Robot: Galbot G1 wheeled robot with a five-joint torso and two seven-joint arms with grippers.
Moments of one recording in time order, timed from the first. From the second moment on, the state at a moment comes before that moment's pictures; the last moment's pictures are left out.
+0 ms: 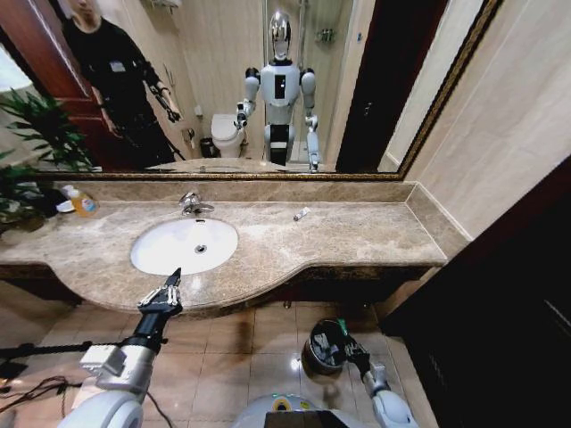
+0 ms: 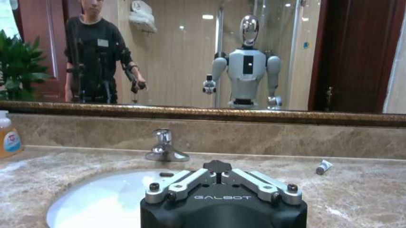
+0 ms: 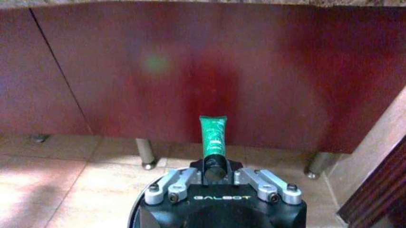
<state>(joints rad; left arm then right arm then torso) 1.83 -1.36 -0.81 -2.47 -0.37 0.17 0.05 -1.34 1.38 0.57 1.06 0.13 0.26 -0.15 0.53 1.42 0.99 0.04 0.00</state>
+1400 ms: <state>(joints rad) 1.83 -1.36 -0.81 -2.47 -0.37 0.17 0.05 -1.65 1.33 0.63 1.73 0.31 0.25 -0.05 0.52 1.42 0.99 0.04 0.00</state>
